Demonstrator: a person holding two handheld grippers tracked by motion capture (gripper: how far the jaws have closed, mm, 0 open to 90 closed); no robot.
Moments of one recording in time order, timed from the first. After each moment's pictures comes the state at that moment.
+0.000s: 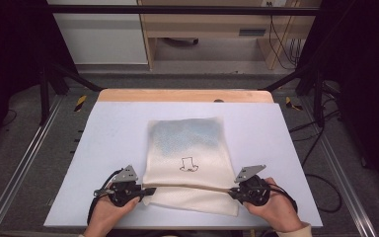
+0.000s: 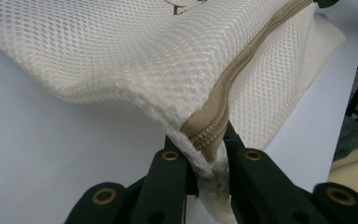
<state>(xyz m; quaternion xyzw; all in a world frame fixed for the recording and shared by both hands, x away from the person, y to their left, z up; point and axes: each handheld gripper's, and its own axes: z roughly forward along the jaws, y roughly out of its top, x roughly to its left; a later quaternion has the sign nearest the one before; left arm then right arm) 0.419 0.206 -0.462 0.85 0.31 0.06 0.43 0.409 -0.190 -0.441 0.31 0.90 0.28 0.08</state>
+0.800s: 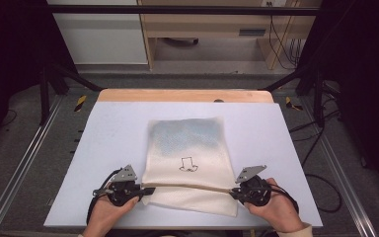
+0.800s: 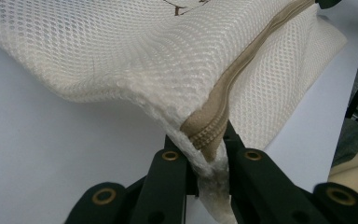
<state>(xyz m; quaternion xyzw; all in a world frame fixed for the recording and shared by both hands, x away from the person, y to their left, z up) 0.420 0.208 -0.461 0.85 0.31 0.06 0.42 0.408 -0.192 -0.442 0.32 0.90 0.28 0.09</state>
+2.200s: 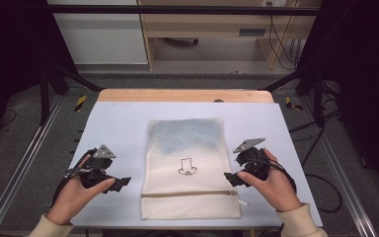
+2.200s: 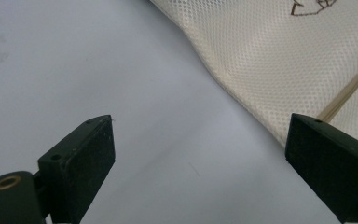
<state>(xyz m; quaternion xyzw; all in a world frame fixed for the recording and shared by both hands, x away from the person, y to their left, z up) 0.447 0.259 -0.399 0.87 0.38 0.14 0.27 0.456 -0.182 -0.394 0.38 0.87 0.26 0.16</state>
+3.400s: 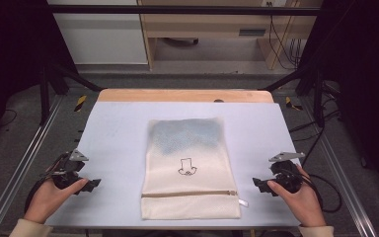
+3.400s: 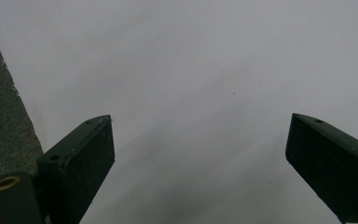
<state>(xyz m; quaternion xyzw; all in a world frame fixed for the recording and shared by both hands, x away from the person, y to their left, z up) 0.457 0.347 -0.441 0.86 0.44 0.18 0.19 0.436 -0.272 -0.438 0.49 0.81 0.28 0.16</state>
